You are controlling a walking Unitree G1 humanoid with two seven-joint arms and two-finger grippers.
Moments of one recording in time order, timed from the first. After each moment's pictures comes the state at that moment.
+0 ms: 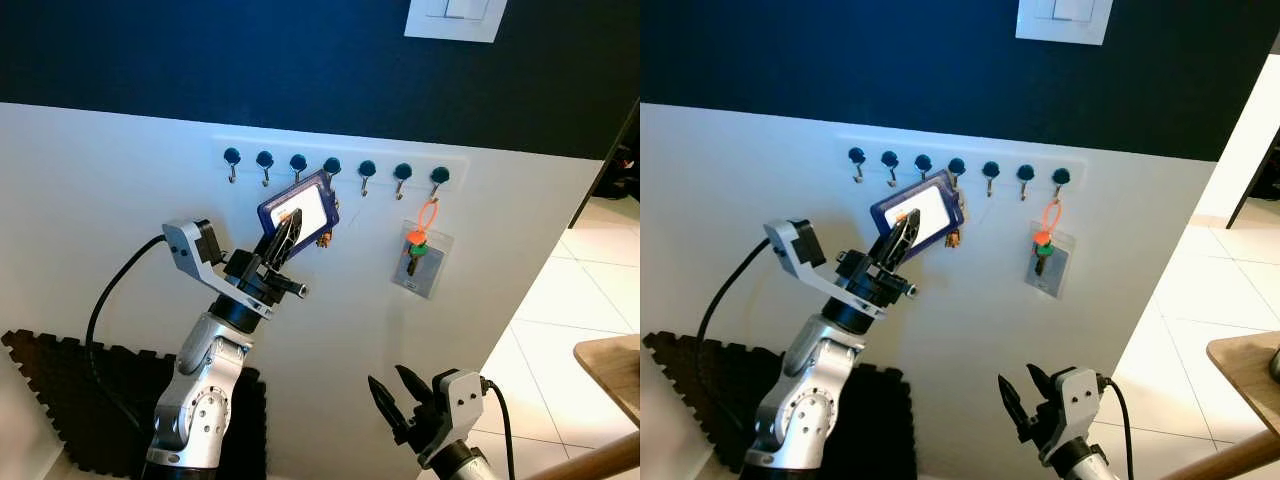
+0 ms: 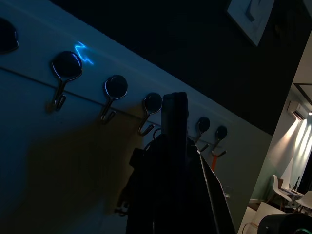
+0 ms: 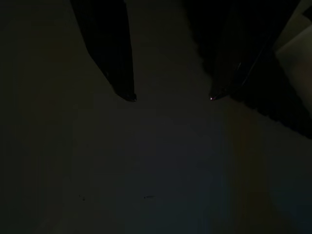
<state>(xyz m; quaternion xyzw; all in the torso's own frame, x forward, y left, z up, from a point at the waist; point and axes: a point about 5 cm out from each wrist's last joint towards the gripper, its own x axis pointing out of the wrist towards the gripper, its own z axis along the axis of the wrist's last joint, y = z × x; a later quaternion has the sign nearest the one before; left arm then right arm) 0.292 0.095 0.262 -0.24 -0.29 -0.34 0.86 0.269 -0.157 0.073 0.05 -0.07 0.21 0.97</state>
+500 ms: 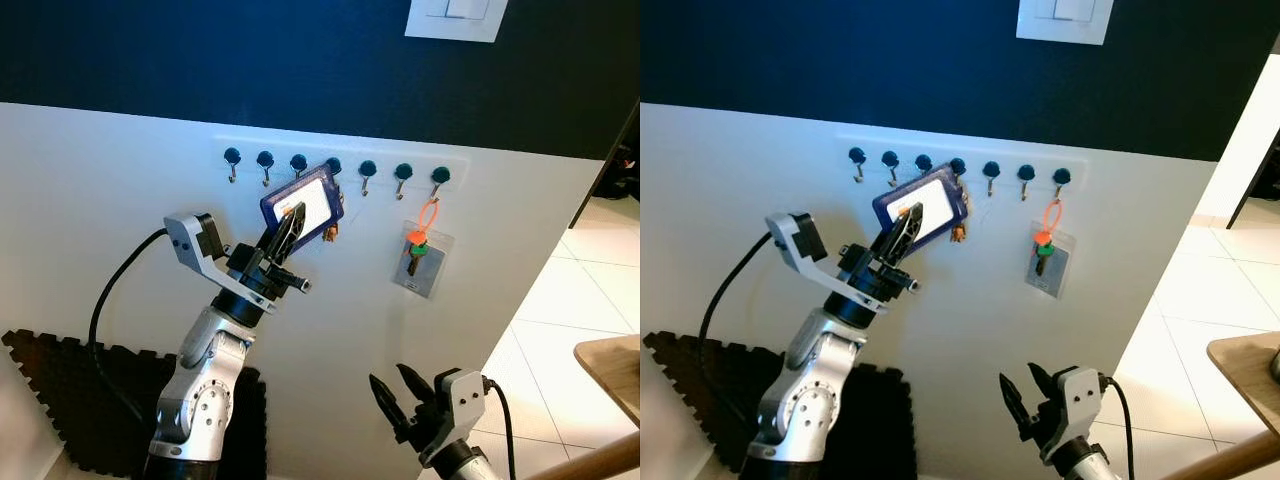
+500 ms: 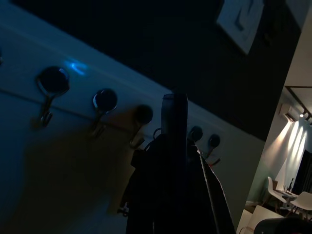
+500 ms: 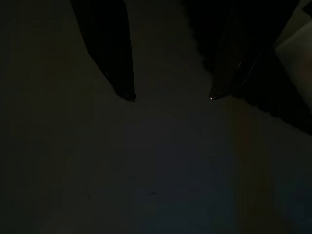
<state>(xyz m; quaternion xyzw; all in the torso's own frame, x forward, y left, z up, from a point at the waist) 0.293 0.092 0.272 -0.24 -0.31 -0.35 0.85 0.270 -0.159 0.073 0.06 -0.07 0.20 0.98</state>
